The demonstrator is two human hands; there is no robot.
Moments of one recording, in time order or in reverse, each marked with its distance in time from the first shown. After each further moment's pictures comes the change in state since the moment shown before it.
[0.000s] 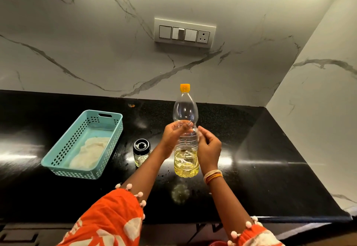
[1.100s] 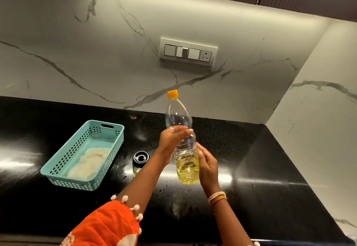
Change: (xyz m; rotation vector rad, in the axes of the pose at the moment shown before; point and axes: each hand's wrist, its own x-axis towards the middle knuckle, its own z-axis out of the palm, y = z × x) left_hand 0.003 0.030 0.006 -0.039 0.194 0.002; right_hand 0.000 0.013 -0.012 0.121 -0.294 0.005
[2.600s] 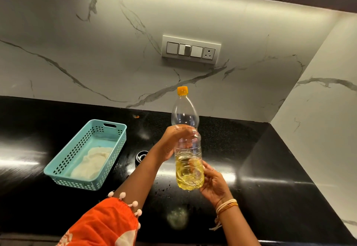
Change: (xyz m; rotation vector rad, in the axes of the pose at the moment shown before) left_hand 0.009 0.011 -0.011 0.059 -0.269 -0.062; right_hand -0.004 0.028 -0.020 0.807 -0.186 0.622
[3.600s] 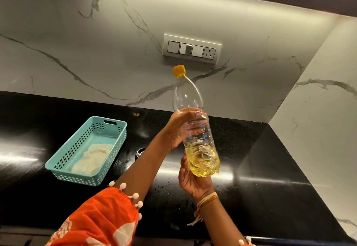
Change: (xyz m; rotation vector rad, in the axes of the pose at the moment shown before) left_hand -0.012 0.047 0.029 -0.212 -0.080 0.069; right_hand -0.018 0.018 0.047 0.477 -0.184 0.246
